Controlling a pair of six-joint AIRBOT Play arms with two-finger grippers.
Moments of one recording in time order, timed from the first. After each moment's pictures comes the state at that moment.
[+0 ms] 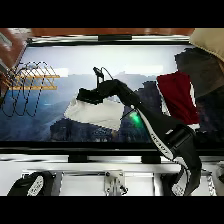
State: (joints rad) left arm 0.23 -0.71 1.32 1.13 -1.18 -1.57; right arm 0.63 -1.91 1.75 2.43 -0.85 -1.52
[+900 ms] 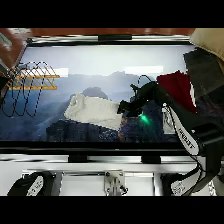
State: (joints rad) left arm 0.23 -0.74 1.29 1.13 -1.18 -1.55; right arm 0.30 -1.77 1.33 2.27 -1.15 -1.60
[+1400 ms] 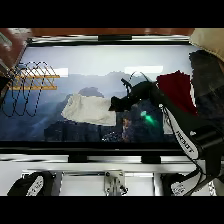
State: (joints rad) left arm 0.23 -0.75 1.29 1.13 -1.18 -1.53; right arm 0.33 -1.73 1.39 2.51 -1.15 -1.79
